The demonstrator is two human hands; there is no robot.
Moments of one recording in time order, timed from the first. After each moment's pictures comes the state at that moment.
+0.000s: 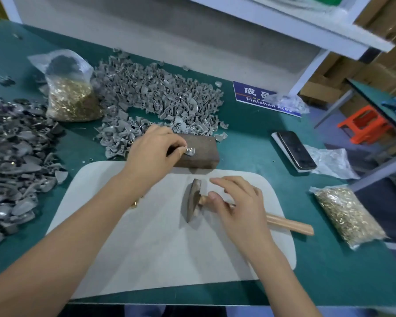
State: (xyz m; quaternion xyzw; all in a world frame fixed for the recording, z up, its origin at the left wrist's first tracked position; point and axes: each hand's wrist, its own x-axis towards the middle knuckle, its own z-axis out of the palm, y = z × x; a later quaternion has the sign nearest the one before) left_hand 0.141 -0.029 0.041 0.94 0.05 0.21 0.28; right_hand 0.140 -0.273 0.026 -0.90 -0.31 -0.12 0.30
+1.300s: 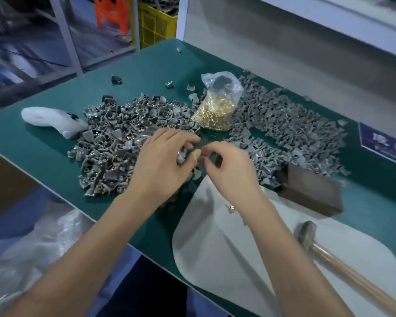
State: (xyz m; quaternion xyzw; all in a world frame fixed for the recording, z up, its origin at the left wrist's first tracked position) left_hand -0.034 0.104 0.055 0.88 0.25 0.32 0.23; right_hand 0.106 0.000 0.059 -0.81 -0.51 0.04 0.30
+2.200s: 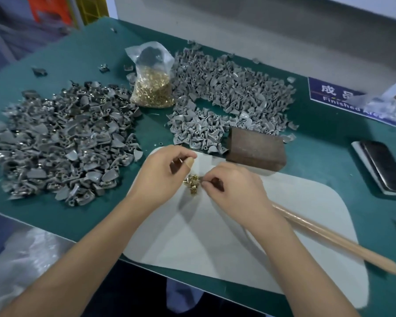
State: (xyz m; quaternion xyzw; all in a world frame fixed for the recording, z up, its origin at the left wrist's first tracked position) left_hand 0.037 0.015 0.003 0.84 0.18 0.24 0.45; right_hand 0.141 -0.153 0.030 -0.85 -0.48 0.01 0.21
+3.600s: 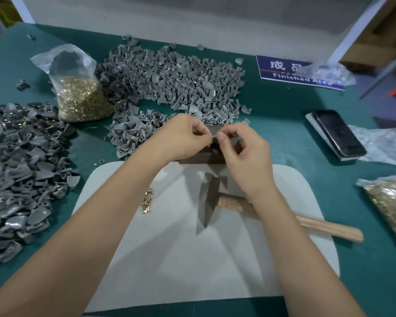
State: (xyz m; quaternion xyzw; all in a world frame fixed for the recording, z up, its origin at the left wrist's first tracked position) left_hand 0.179 -0.033 0.078 0.90 0.13 0.00 0.42; right_hand 0.226 -0.200 0.031 -0.82 -0.29 -0.11 0.48
